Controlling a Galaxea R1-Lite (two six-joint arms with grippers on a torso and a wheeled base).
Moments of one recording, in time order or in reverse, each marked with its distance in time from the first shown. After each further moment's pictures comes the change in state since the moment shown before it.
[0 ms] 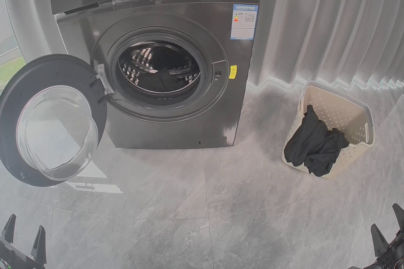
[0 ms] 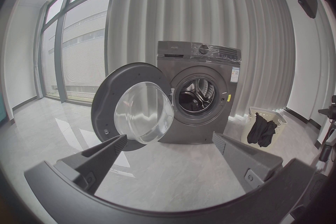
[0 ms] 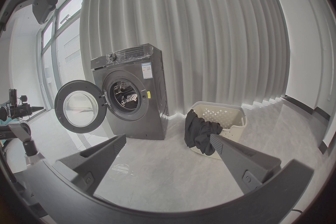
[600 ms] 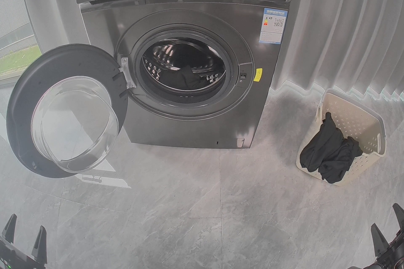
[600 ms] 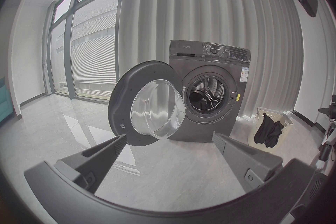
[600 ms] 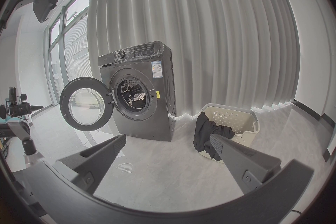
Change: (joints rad) left arm -0.004 0.013 0.000 0.000 0.000 0.004; right arm -0.001 -0.001 0.000 0.001 -0.002 -0.006
